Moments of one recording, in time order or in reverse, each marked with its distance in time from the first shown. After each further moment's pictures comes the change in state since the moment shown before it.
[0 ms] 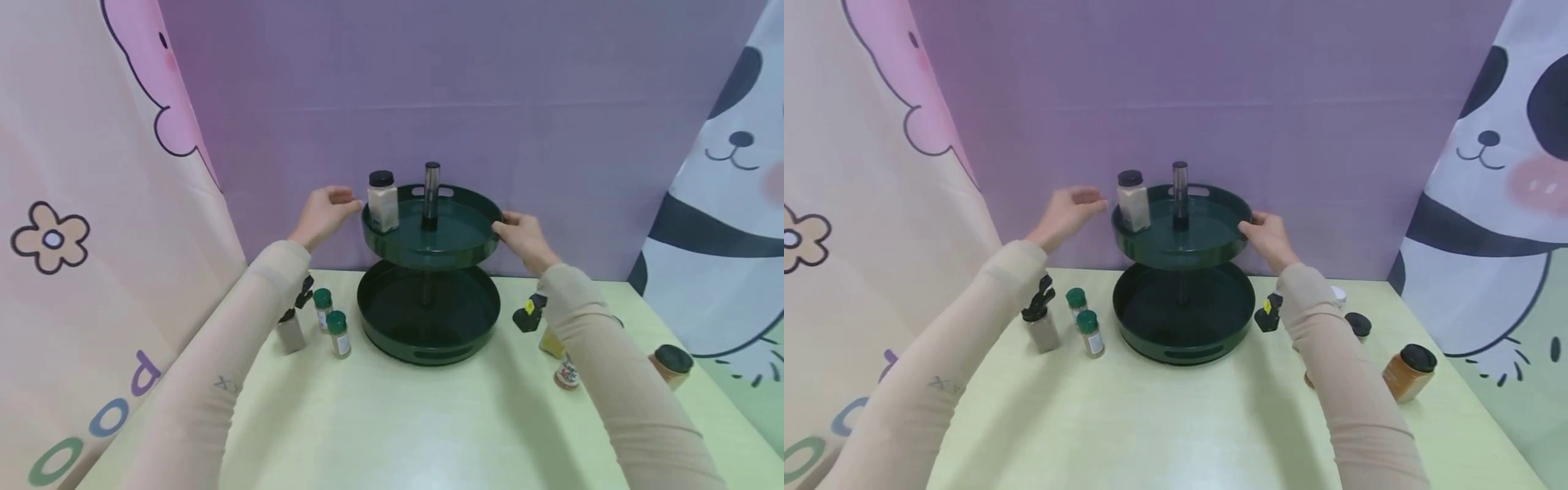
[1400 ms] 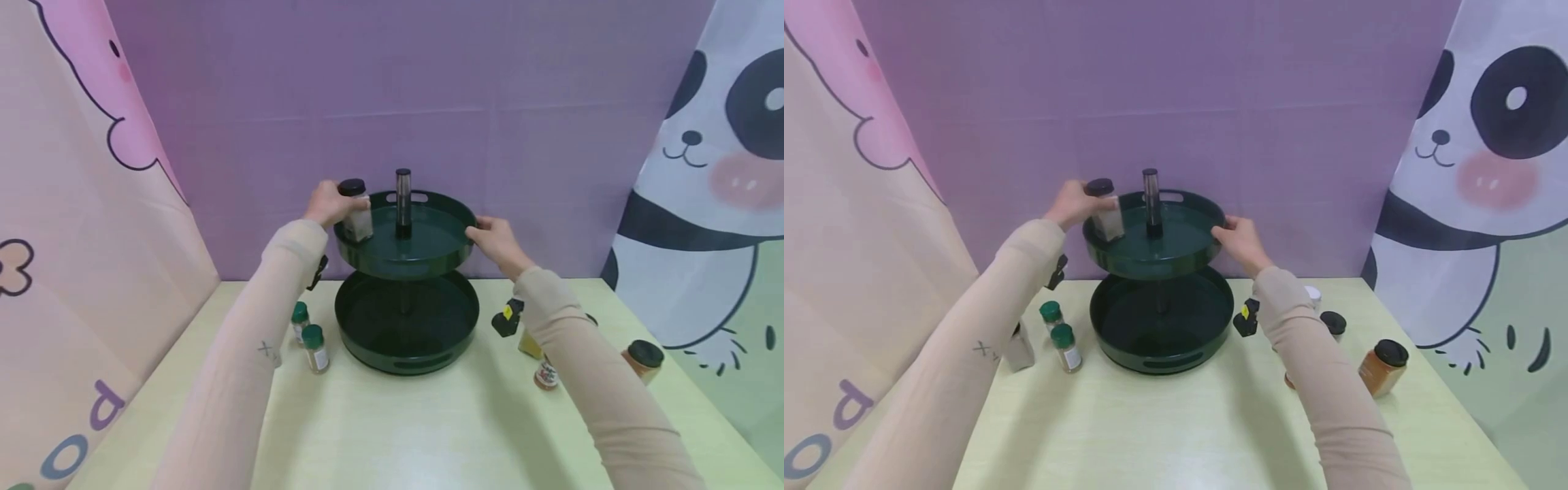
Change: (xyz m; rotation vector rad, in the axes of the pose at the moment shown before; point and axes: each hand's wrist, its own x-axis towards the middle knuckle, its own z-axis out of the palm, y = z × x) left_hand 0.028 0.019 0.011 0.162 0.020 -0.110; right_hand -0.007 -0.007 0.027 -0.004 -0.019 -0.012
